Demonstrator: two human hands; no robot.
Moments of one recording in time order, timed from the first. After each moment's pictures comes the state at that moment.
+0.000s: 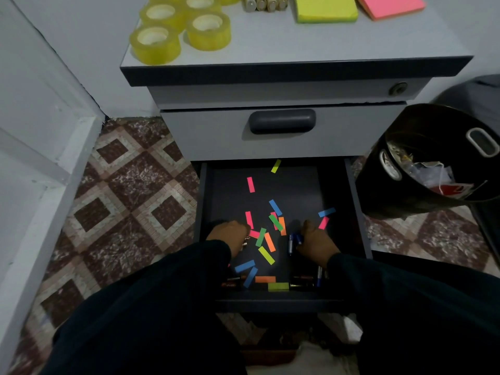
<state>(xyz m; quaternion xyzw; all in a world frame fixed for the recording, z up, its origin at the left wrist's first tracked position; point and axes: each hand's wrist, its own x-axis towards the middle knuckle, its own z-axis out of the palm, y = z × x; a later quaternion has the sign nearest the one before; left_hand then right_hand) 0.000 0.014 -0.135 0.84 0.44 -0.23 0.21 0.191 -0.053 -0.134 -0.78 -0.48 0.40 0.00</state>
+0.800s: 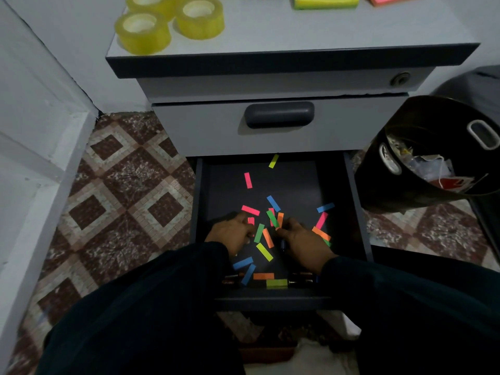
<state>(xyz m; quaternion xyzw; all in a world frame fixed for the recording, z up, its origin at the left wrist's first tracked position) 0.002 0.009 -0.137 0.85 0.43 -0.17 0.25 0.177 -0.056 -0.135 -0.64 -0.70 0.30 -0.13</state>
